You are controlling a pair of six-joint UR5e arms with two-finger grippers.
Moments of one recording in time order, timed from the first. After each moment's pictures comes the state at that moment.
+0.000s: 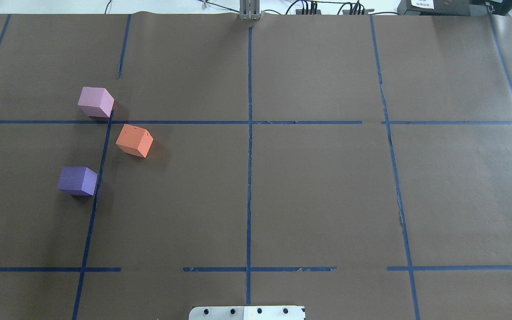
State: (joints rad) left arm -1.66 -1.49 -1.68 -1.58 -2.43 0.10; right arm 1.52 -1.51 1.59 -1.72 2.29 -0.16
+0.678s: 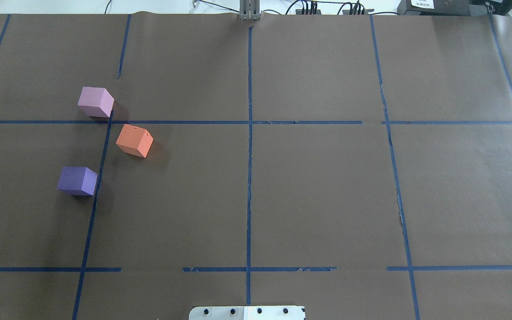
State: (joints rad) left arm -1.66 -1.49 -1.68 -1.58 -2.43 0.10; right arm 1.52 -1.51 1.59 -1.72 2.29 -0.16
